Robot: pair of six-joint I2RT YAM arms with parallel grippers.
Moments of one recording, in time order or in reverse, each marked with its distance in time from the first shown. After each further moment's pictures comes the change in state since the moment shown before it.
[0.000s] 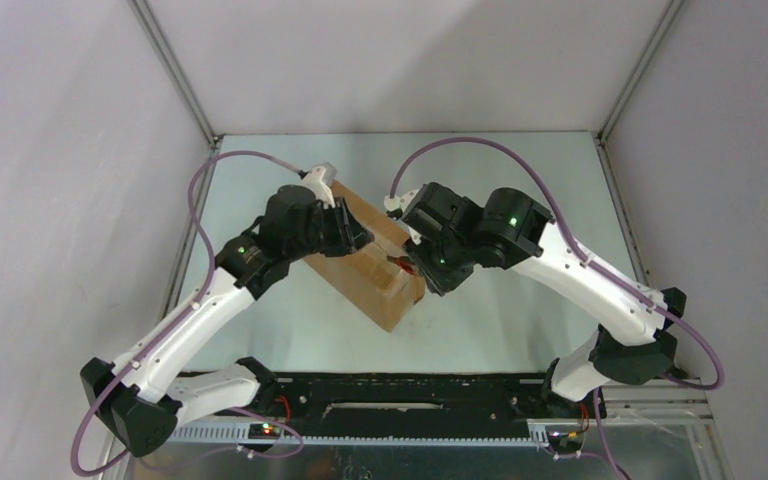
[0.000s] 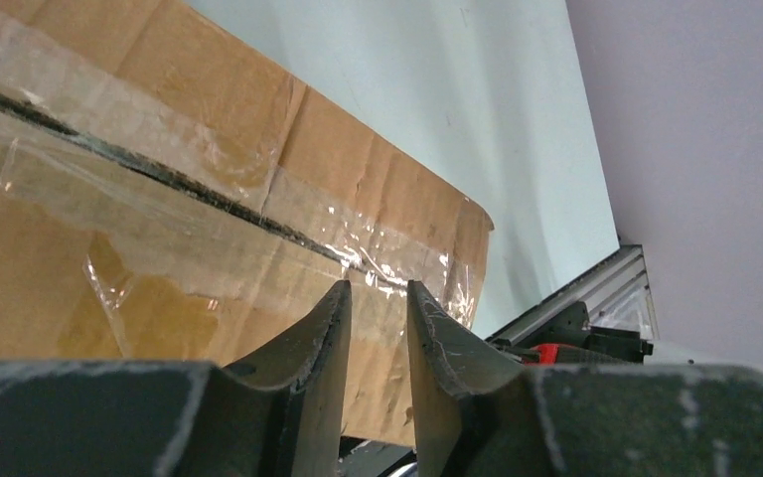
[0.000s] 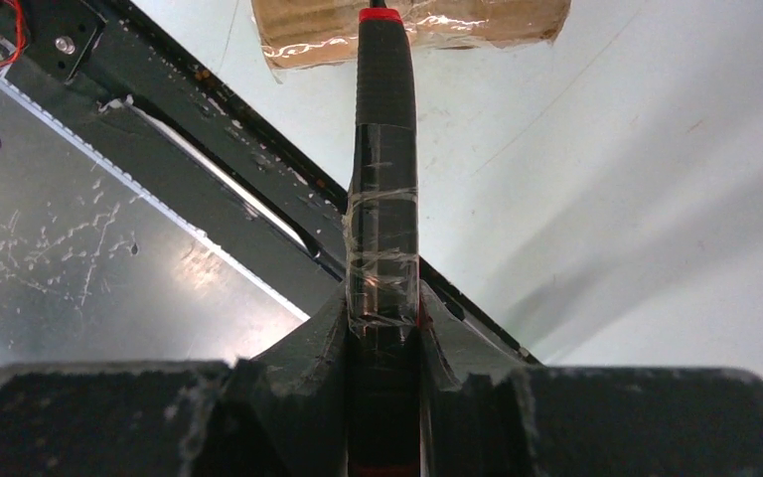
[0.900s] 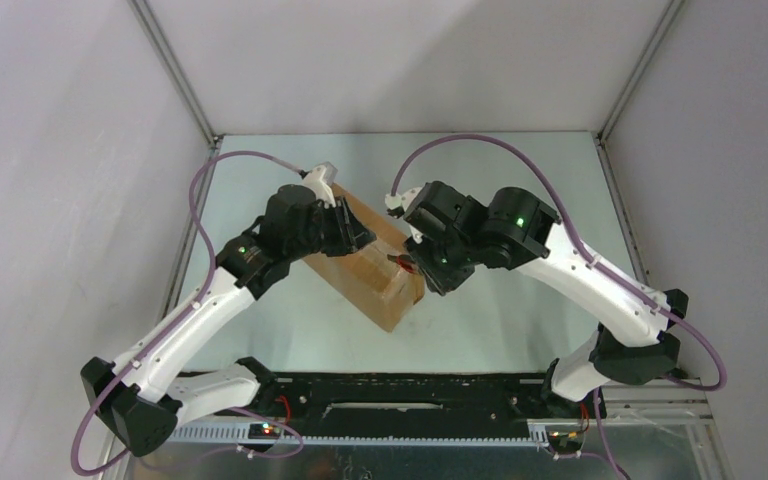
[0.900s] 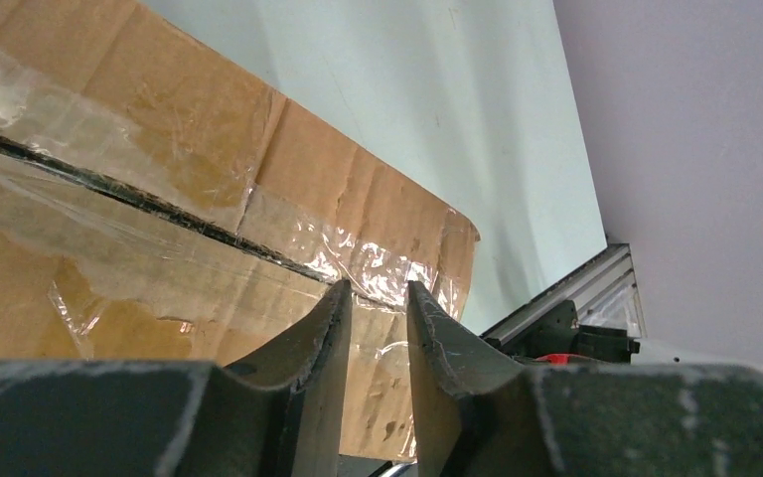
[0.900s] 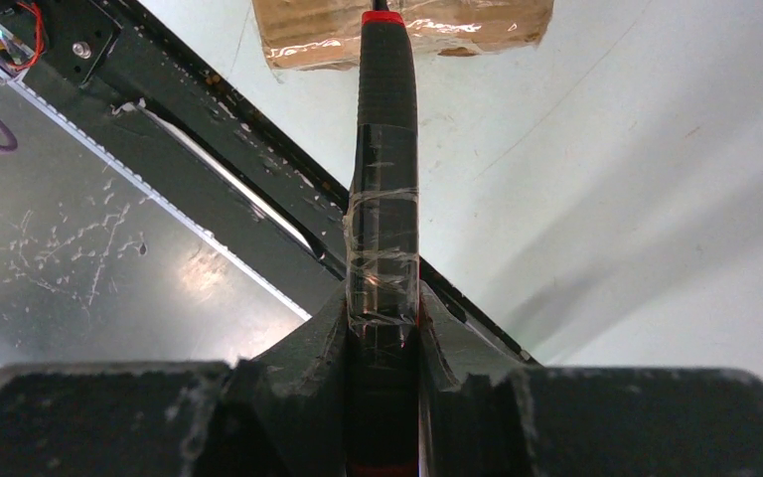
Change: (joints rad) left arm -0.002 0.005 0.000 0.014 0.019 -0.018; right arm 0.015 0.000 0.045 -0.020 0.015 0.007
